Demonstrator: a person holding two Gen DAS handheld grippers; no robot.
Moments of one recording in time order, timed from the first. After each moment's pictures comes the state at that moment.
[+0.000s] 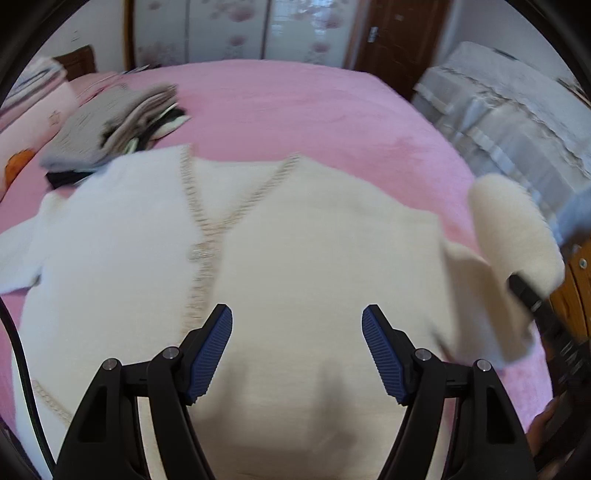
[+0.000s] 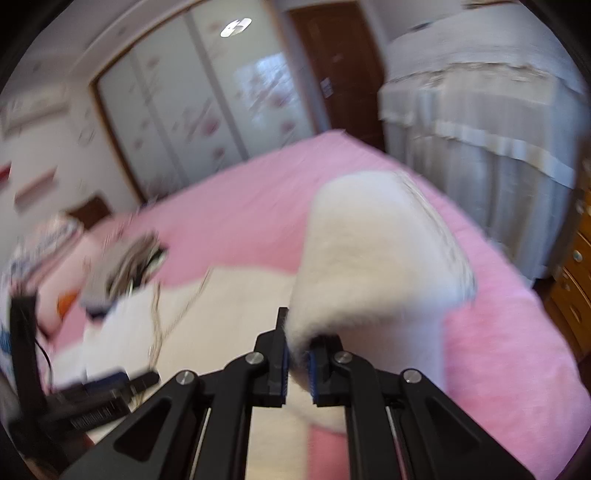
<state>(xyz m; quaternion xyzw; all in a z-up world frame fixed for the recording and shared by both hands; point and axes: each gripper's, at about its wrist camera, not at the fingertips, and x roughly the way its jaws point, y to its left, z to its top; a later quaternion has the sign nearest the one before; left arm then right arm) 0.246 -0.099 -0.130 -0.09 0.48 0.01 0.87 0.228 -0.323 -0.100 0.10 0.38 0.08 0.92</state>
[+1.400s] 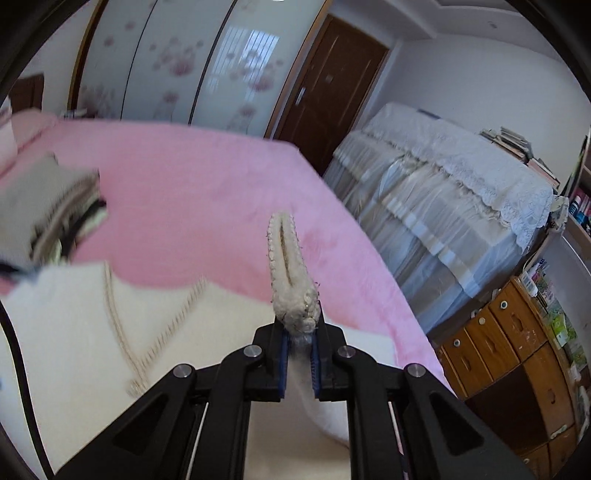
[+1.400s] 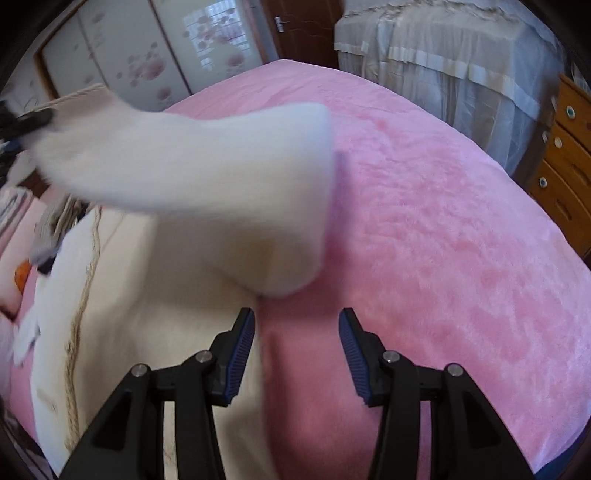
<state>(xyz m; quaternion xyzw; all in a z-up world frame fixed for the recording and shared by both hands) 0.293 -0.124 -0.011 -0.14 0.33 -0.15 0.92 0.182 -0.356 -0.165 0.15 0.46 -0.03 0.88</state>
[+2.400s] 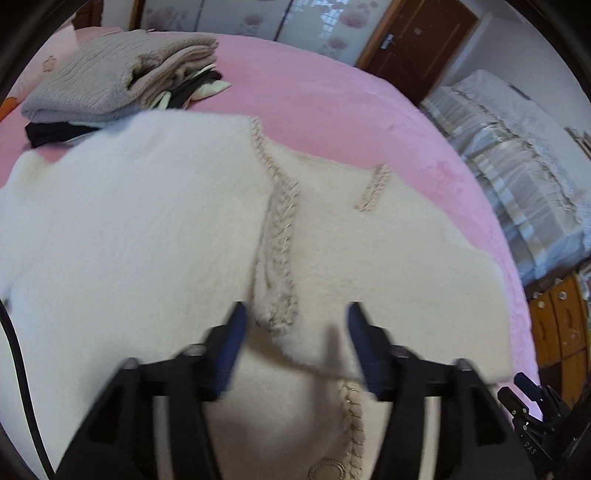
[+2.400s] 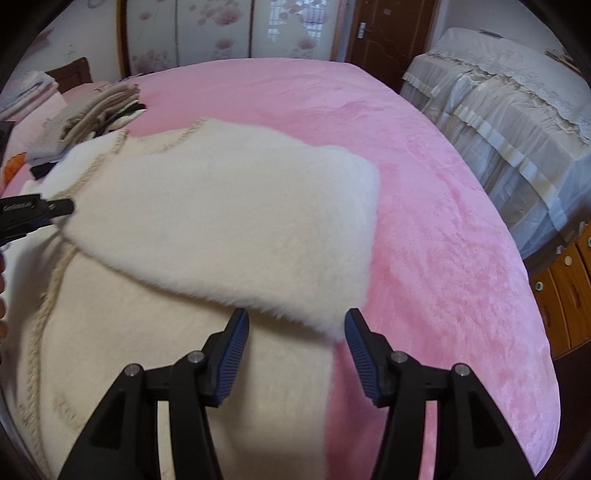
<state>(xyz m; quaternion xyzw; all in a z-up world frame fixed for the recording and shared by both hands) 0.277 0.044 -0.184 -0.17 0.47 -0.05 0.86 0.202 -0.271 -0.147 -0.05 0.48 0.04 0.88</state>
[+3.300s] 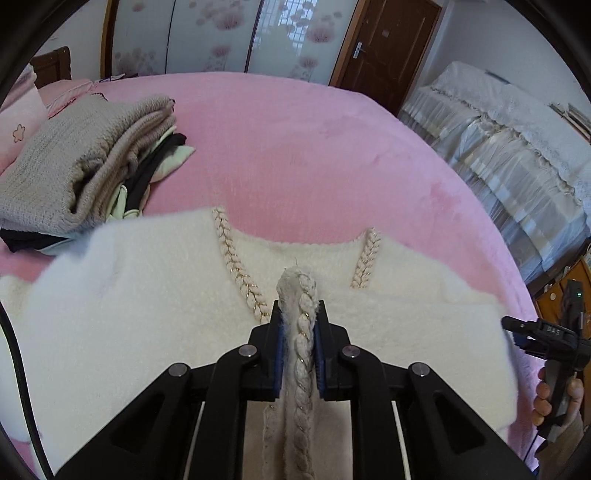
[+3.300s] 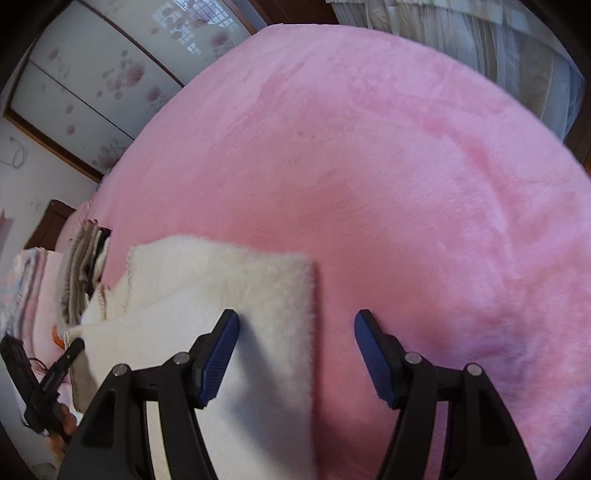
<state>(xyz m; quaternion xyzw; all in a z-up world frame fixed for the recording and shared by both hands) 0.354 0.028 -0.146 -0.10 0.44 -0.06 0.89 0.366 -0.388 -0.190 0.26 0.52 0.05 0.82</state>
